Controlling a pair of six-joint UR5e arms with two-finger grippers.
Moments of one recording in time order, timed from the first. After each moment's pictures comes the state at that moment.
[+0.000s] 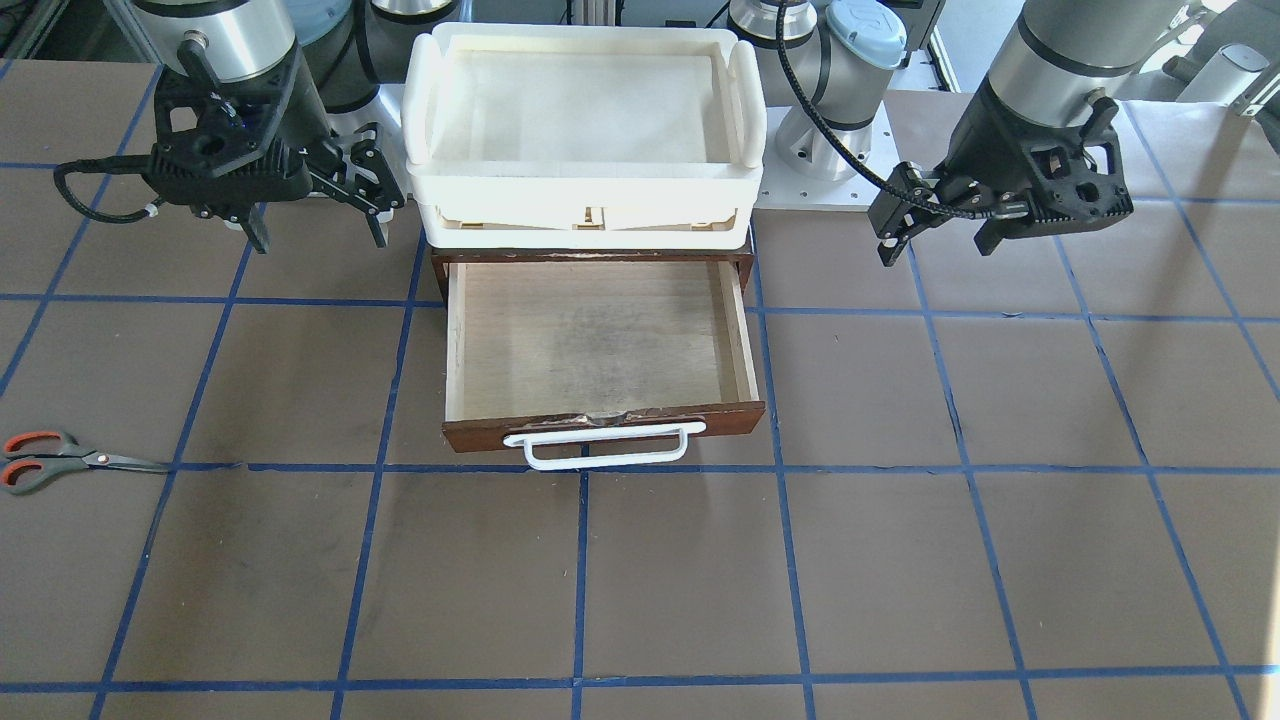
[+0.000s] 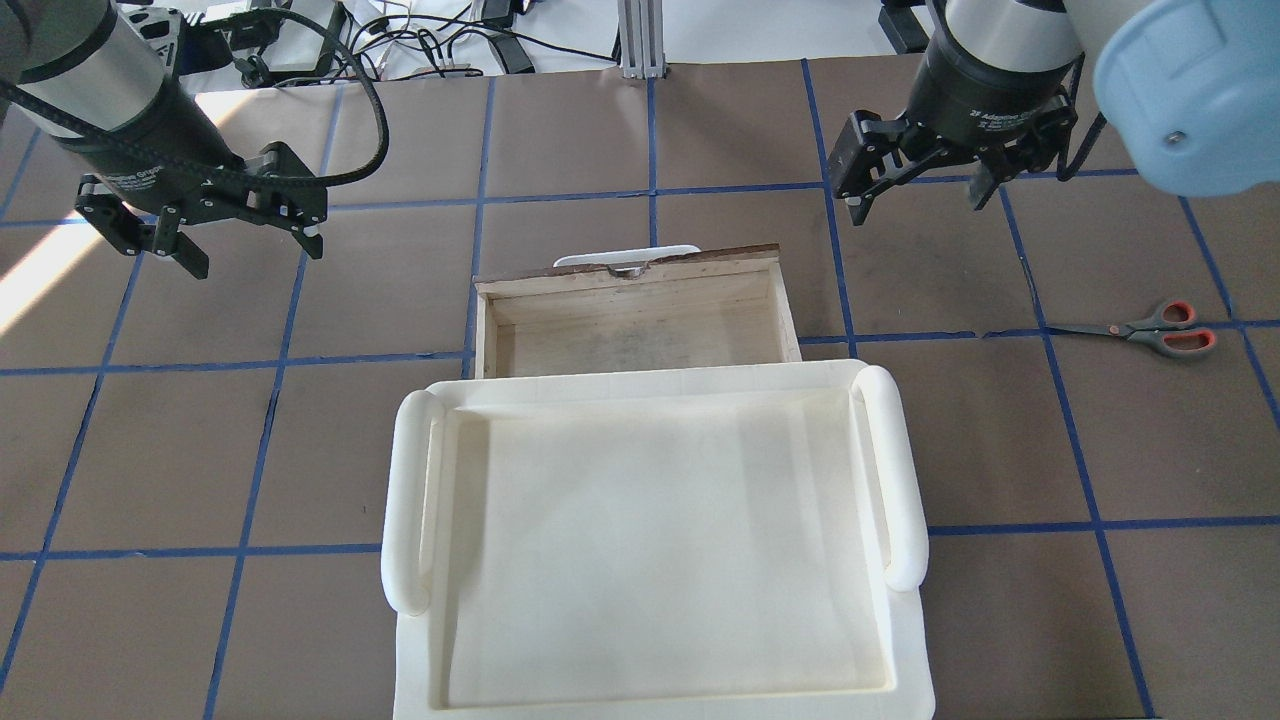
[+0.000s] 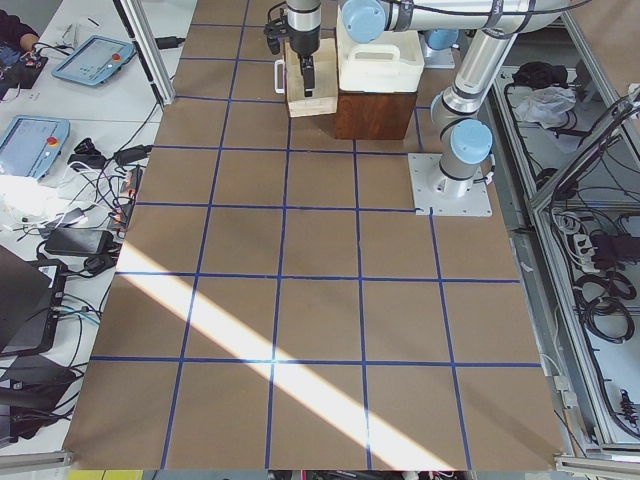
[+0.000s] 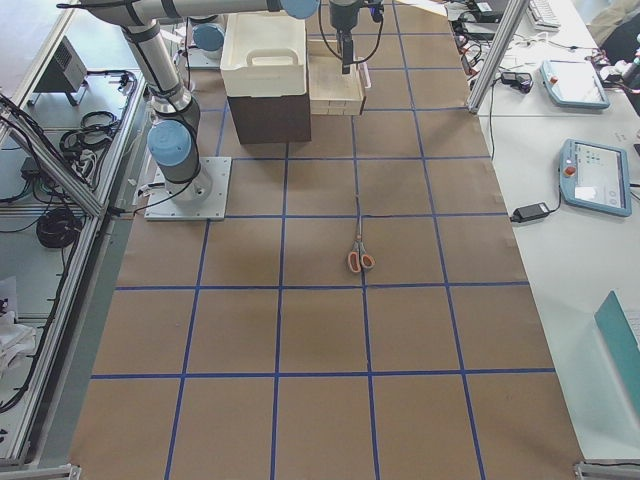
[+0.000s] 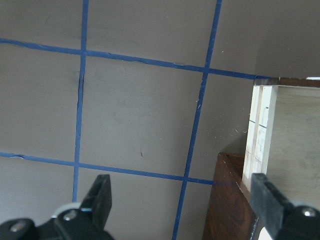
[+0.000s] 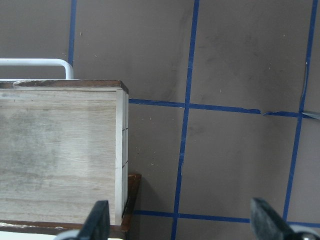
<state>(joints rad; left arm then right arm) -1.44 -1.53 -1.60 -1.60 1.58 -0.03 1.63 -1.58 1.54 -1.59 -1.57 -0.03</state>
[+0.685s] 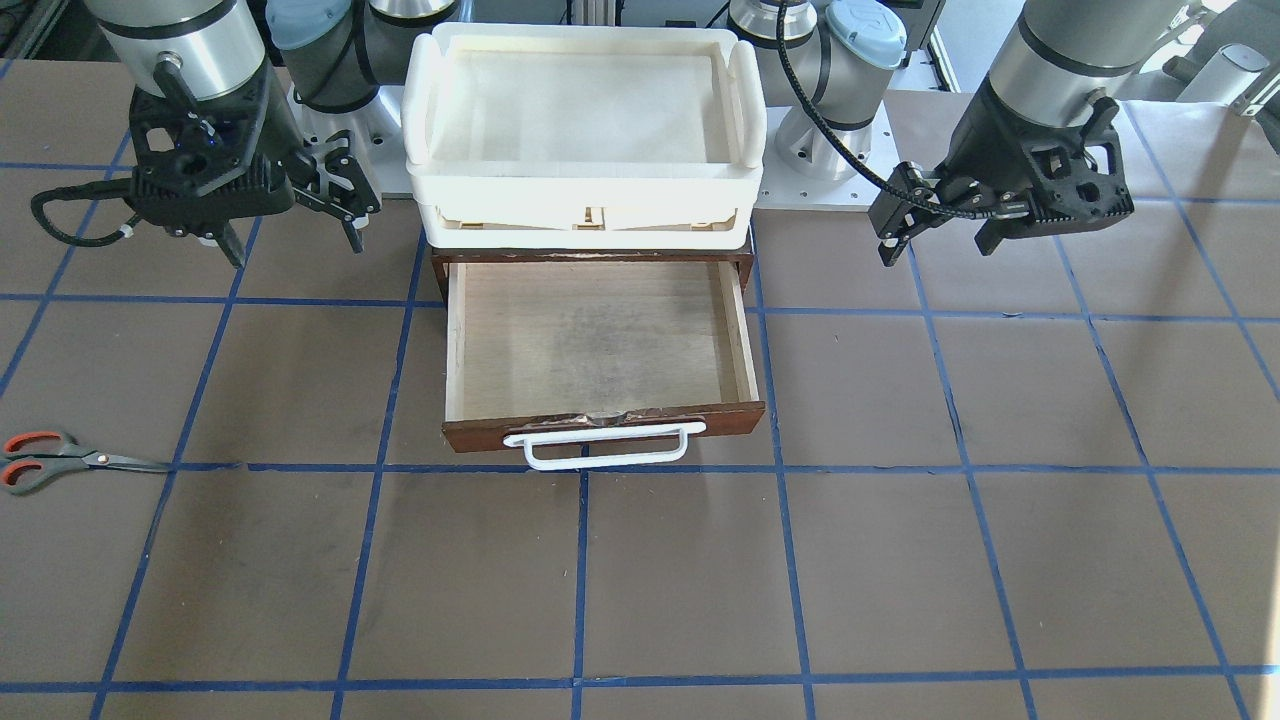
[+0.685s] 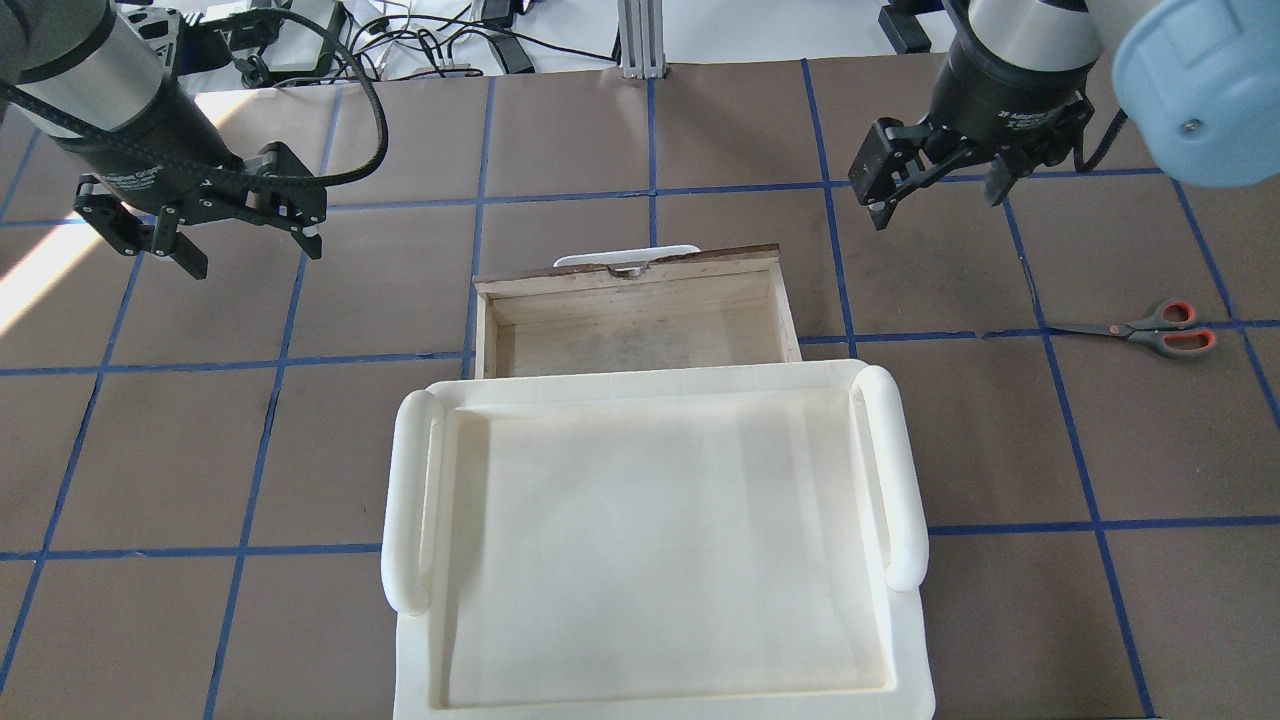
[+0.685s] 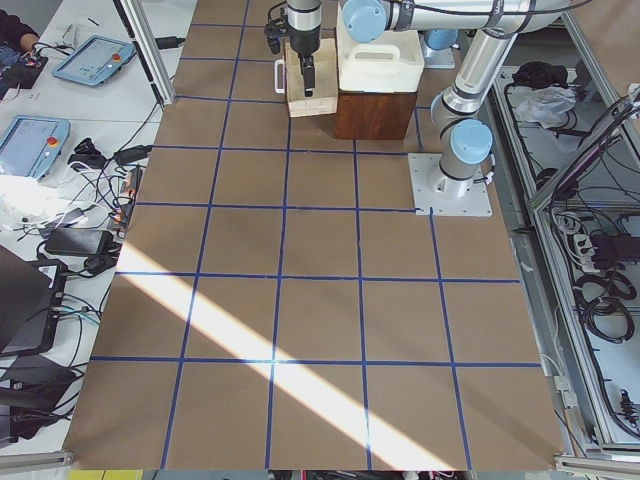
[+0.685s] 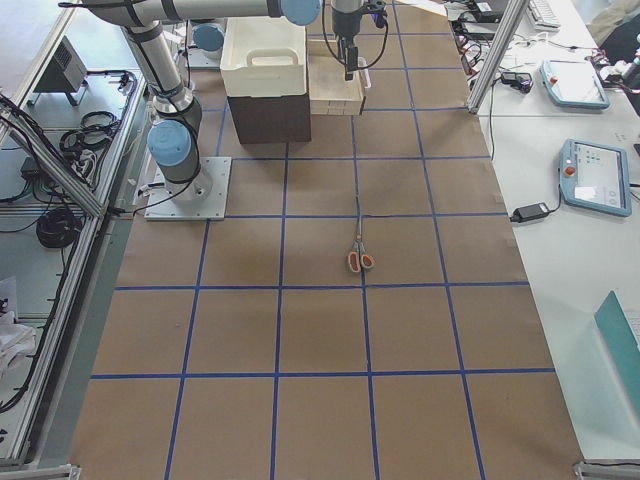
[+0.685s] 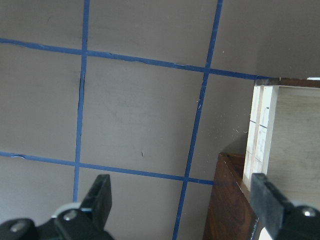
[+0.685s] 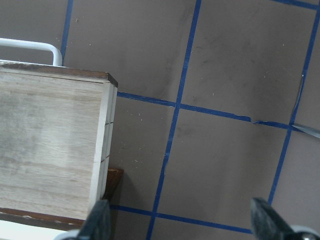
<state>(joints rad) -1.44 -1.53 -1.60 -1.61 1.58 -0.03 1.57 -1.57 1.55 -1.59 -1.57 -0.24</state>
